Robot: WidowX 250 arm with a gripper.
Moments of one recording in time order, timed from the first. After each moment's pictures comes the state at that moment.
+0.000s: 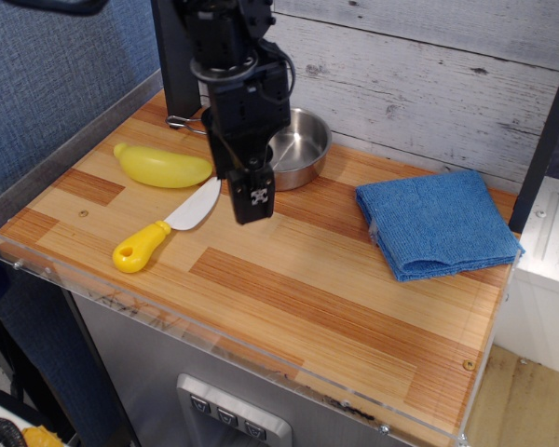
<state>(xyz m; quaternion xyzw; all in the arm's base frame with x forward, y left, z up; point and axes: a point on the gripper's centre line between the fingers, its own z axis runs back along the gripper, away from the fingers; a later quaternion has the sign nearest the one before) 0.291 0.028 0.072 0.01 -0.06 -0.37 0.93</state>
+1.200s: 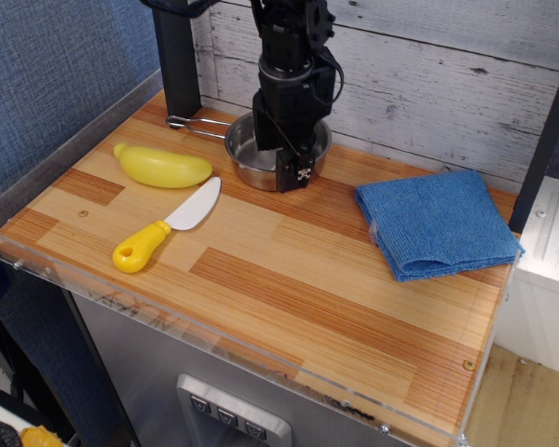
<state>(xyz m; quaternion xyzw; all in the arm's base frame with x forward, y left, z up) 0.370 0.036 0.035 0.09 -0.07 -0.37 0.92</state>
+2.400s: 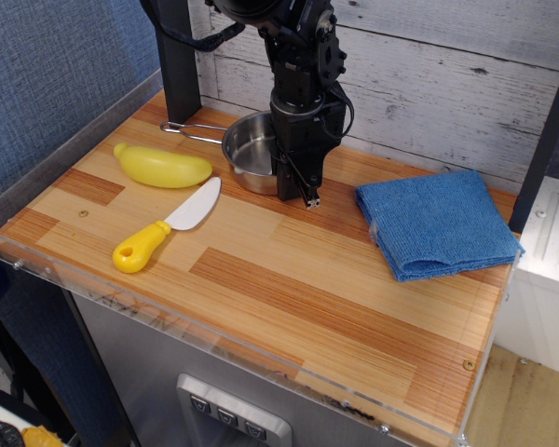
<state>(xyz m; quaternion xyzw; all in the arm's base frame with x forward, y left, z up) 0.360 0.023 0.013 0.07 -0.06 -0.38 0.92</state>
